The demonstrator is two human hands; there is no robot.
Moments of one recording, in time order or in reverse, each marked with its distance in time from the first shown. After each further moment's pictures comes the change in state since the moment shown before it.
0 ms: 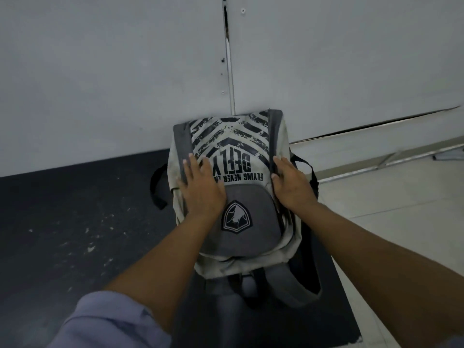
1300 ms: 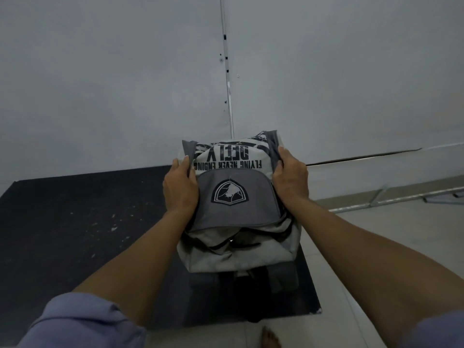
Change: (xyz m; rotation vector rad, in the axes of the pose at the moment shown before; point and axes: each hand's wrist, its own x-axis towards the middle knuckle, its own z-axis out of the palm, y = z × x) left_hand -0.130 0.003 -0.107 -0.343 0.497 0.036; right_hand -0.114 -0.072 -0.106 0.090 0.472 -0.174
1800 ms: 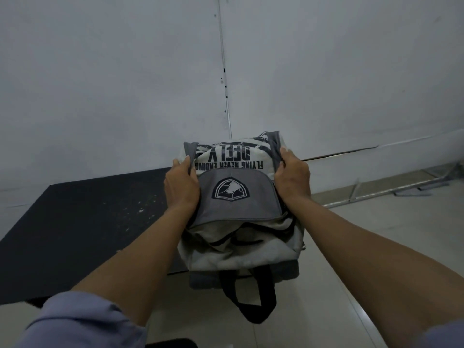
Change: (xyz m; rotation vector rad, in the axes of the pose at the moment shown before) left_hand -0.154 0.019 -0.170 -0.043 0.040 0.070; right_hand -0.187 -0.095 -0.130 -0.029 0.123 0.010
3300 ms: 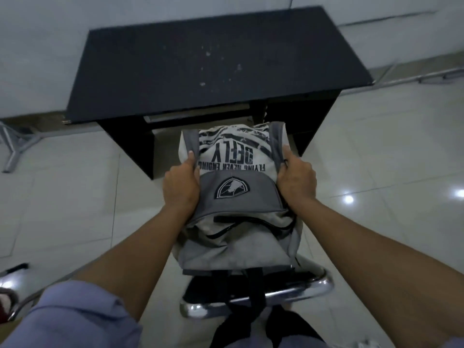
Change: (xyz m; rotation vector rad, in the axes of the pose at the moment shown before) left_hand -0.351 -0.397 -0.260 0.304 -0.456 -0.077; right_hand -0.552 -0.171 0.097 -0.300 -0.396 0.290
